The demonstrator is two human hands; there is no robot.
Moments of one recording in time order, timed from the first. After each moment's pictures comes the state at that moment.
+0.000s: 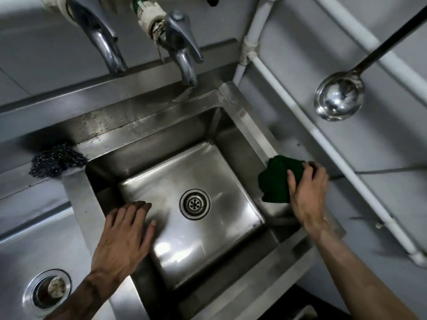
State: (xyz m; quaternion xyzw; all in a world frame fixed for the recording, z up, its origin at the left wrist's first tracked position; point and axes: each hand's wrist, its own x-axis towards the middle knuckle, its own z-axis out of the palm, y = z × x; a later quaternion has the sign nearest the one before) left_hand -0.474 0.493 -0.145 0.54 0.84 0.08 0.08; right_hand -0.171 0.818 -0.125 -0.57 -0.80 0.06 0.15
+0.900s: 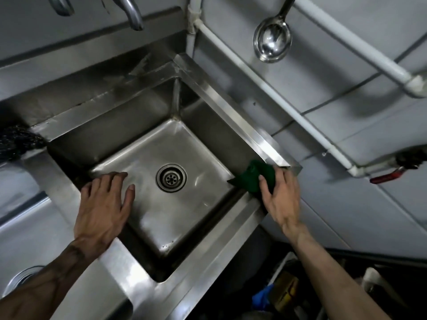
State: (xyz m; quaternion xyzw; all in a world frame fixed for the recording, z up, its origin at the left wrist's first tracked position) left_hand -0.465 0.486 -0.133 0.53 0.83 0.12 0.10; right_hand -0.096 0.671 -0.116 -0.64 -0.76 0.05 0.11
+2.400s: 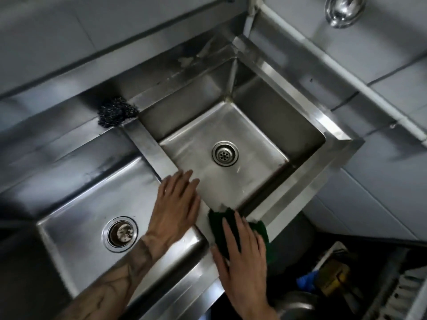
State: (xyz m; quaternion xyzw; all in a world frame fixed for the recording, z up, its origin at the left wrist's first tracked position) left_hand -0.454 0.371 -0.150 0.64 0.74 0.19 0.05; right_hand -0.227 0.356 -0.126 -0.49 -0.86 0.12 0.10
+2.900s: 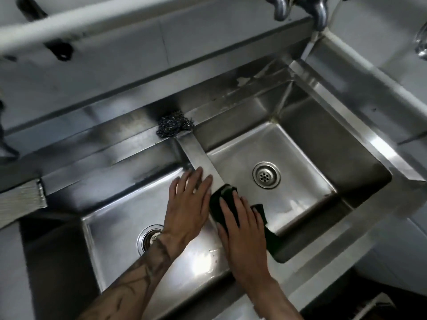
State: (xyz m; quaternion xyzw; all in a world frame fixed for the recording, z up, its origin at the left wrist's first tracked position) left_hand -0.536 0.368 -0.162 0.57 0.80 0.17 -0.02; right_hand -0.357 0.401 -0.143 -0.41 -0.90 0.14 0.08
